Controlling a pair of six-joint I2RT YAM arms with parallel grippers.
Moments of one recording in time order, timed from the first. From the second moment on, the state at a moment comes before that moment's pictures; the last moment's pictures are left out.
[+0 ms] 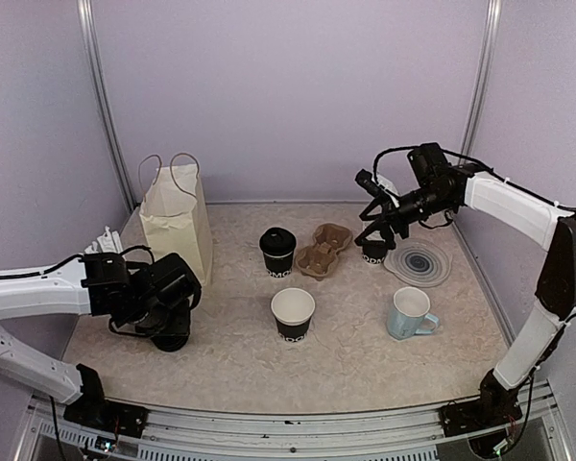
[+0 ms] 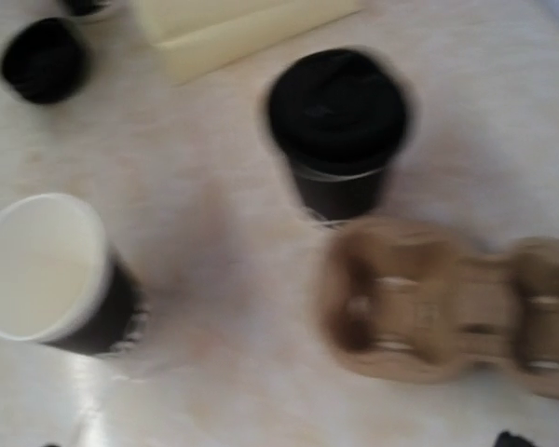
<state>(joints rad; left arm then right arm) -1.01 1.21 0.87 -0.92 -0.42 -1.00 0.36 1.67 1.51 -0.73 -0.72 -0.63</state>
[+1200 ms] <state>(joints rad) -0.82 1.42 0.81 -0.74 -0.27 -0.76 0.37 1.60 1.27 -0.49 -0.87 -0.60</state>
